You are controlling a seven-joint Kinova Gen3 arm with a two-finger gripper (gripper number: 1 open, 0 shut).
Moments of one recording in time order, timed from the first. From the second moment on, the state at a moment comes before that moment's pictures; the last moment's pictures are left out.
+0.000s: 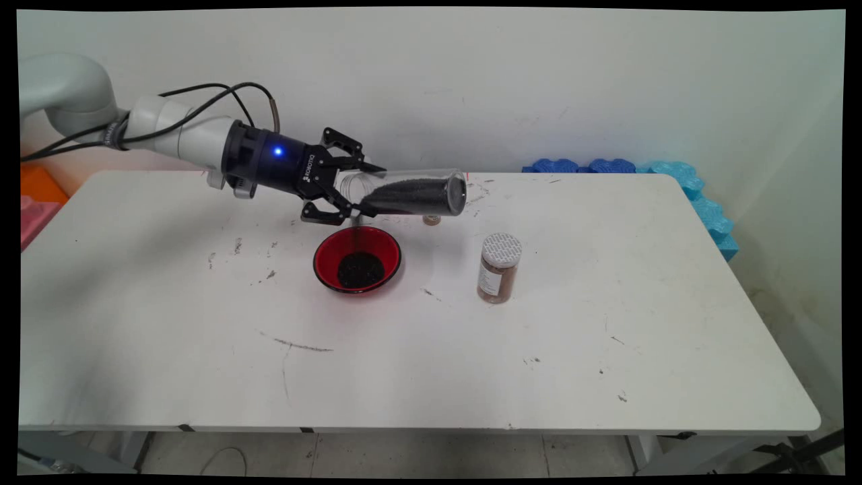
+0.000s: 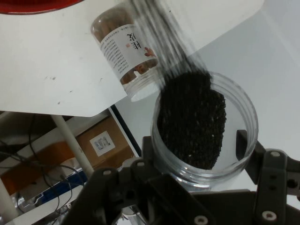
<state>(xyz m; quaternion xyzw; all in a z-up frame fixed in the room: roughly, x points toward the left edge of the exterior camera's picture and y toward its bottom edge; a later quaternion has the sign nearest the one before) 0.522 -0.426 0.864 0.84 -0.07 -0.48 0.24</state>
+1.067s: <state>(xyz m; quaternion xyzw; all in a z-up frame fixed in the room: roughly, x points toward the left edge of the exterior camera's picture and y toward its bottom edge) 0.521 -0.423 0.866 0.84 -0.14 -0.44 0.28</state>
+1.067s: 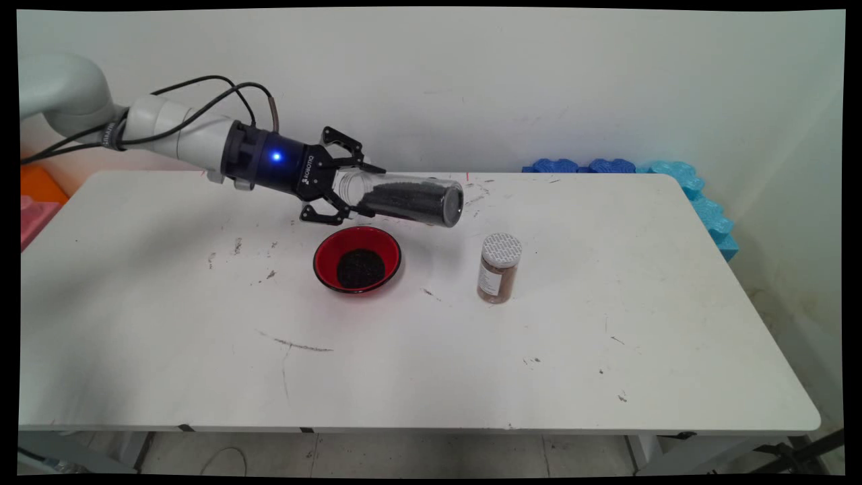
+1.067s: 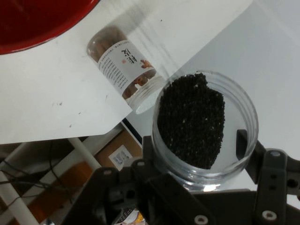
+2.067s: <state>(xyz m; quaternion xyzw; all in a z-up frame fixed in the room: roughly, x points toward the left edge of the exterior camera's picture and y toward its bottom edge) 0.521 -0.396 0.880 0.82 -0.24 -0.39 0.34</state>
